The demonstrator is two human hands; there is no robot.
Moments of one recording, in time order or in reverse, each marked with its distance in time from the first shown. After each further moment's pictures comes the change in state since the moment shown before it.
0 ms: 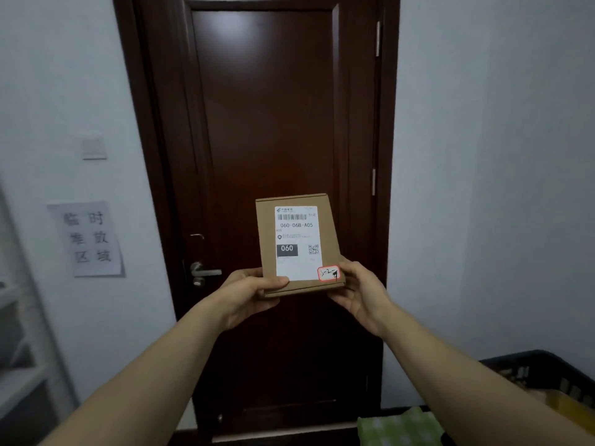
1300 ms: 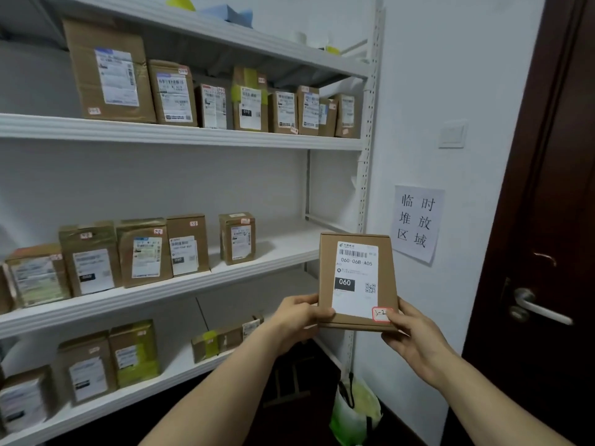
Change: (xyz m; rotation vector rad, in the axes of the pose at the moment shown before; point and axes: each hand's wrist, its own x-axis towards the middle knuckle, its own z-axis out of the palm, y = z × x) left_hand -0.237 -0.043 -0.346 -0.034 0.911 0.046; right_hand 0.003 0.237 0.377 -0.106 -0.762 0.428
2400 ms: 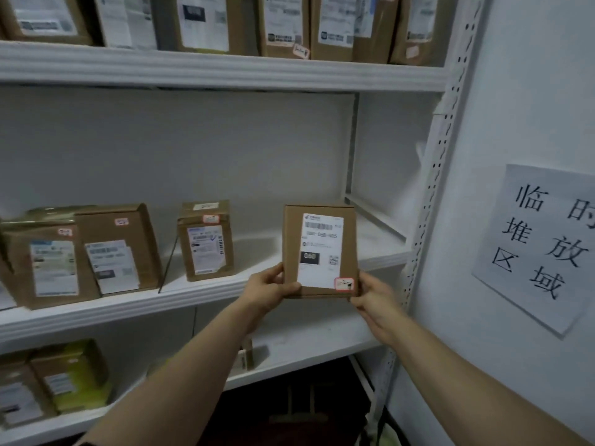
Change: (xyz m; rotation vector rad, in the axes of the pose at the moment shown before) left_hand 0.386 0.021 -0.093 -0.004 0.509 0.038; right_hand 0.476 0.019 0.031 -0.335 -0.317 0.022
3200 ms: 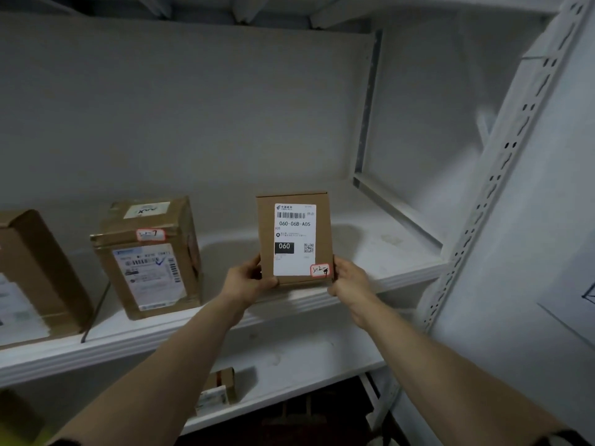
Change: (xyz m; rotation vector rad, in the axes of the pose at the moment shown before) left_hand 0.203 -0.038 -0.029 0.081 0.101 0.030; right_hand 0.191 0.015 0.044 -0.191 -0.023 0.033
